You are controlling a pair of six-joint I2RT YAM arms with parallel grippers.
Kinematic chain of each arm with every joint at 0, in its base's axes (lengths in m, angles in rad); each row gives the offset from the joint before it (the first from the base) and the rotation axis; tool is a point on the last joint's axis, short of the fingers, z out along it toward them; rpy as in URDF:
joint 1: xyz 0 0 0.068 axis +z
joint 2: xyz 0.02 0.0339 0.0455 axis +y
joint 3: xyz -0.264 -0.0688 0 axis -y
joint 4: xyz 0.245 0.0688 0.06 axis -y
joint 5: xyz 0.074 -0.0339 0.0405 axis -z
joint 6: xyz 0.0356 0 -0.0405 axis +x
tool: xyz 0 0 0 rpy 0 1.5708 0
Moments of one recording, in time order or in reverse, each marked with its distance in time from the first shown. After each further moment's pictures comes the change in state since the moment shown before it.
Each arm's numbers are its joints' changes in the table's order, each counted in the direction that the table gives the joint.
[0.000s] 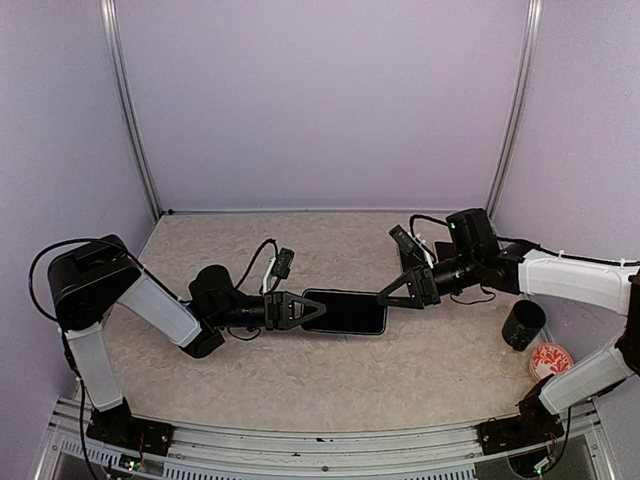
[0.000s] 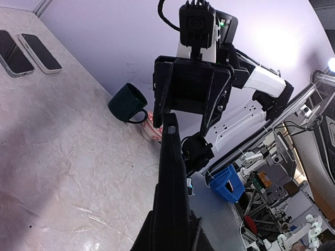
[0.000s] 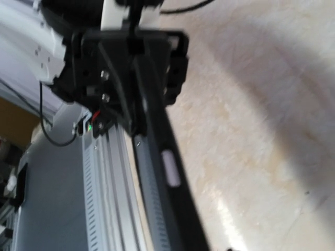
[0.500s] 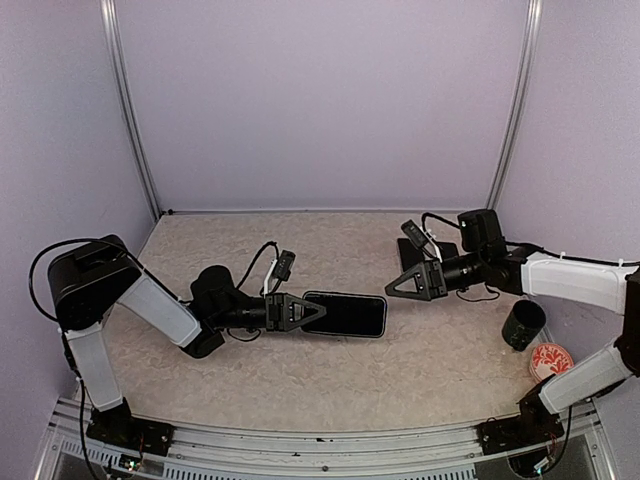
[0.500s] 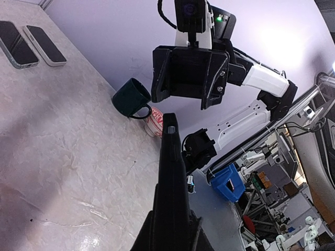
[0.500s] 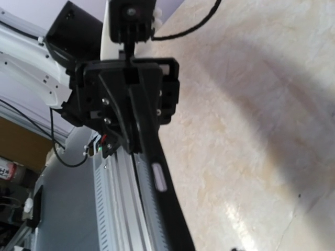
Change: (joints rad) left arm 0.000 0.001 -0.001 -0.034 -0.001 -0.003; right arm -0.094 -0.003 -0.041 0.113 -0.074 0.098
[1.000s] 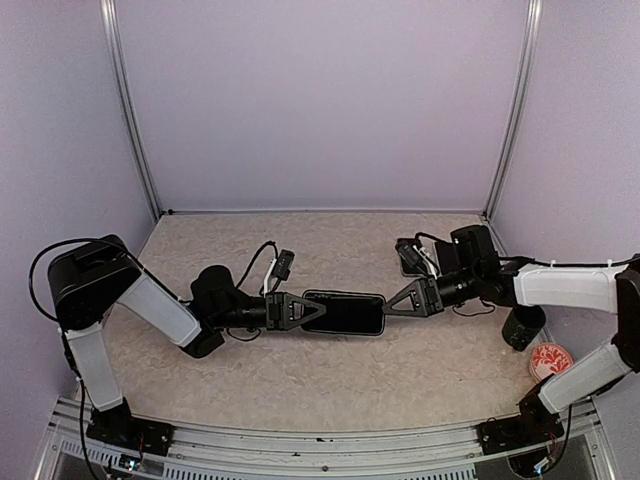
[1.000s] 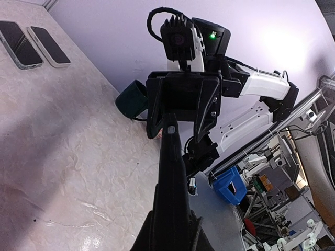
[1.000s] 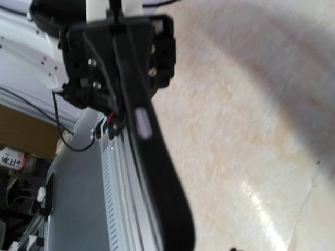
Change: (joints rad) left arm 0.005 0.000 0.000 -0.007 -0.015 0.000; right arm 0.035 0.029 -0.088 0.062 -0.021 0.044
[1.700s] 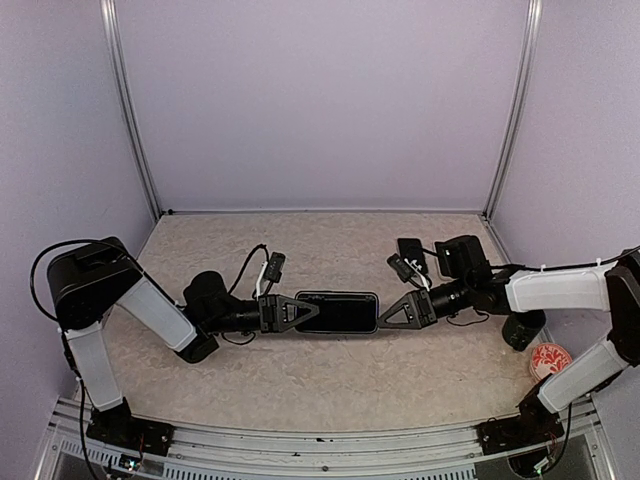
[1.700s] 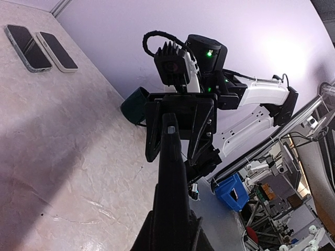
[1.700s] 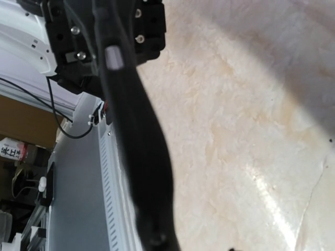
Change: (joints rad) left arm 0.011 -0.001 -0.058 0.079 -0.038 -0.016; right arm 0.055 0.046 -0.041 0.046 0.017 0.019
